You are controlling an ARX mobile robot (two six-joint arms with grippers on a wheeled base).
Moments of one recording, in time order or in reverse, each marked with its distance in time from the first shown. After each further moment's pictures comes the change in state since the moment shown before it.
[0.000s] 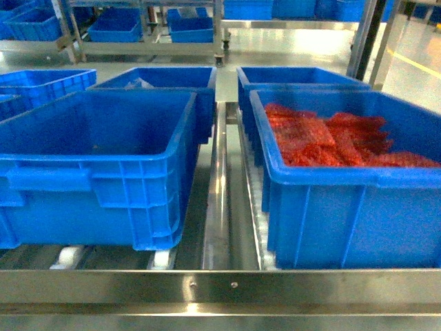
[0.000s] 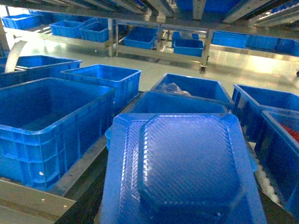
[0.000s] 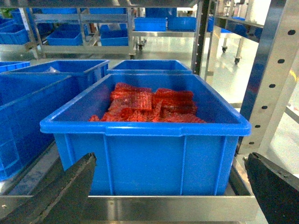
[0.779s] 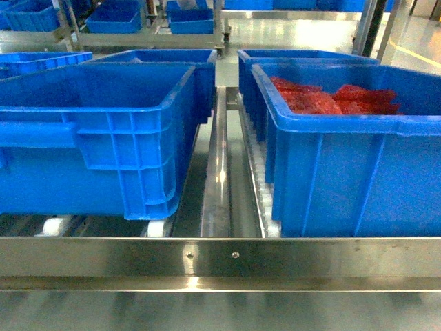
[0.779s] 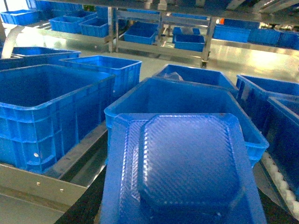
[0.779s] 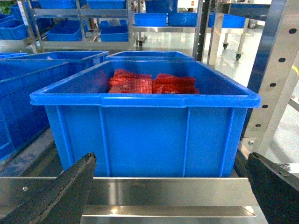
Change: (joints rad) left arm 0.000 0.000 -0.001 -0.002 0.000 0.000; right arm 0.000 0.000 0.000 -0.001 0.001 0.000
